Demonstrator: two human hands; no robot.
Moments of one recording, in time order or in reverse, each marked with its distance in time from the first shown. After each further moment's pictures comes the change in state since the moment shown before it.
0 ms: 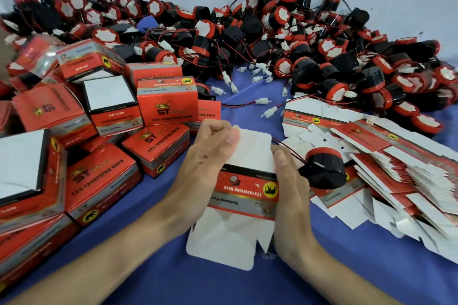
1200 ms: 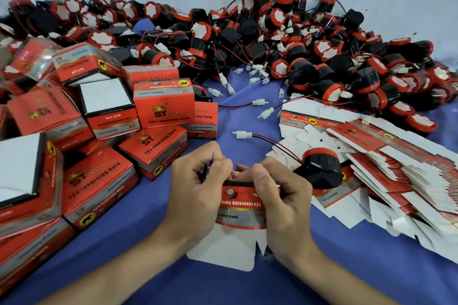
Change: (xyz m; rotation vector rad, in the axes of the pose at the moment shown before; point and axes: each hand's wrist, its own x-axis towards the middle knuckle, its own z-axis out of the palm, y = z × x) left_hand -0.009 -0.014 0.008 0.175 0.212 0.328; right_hand 0.002 0.007 -0.001 -0.288 0.021 -0.357
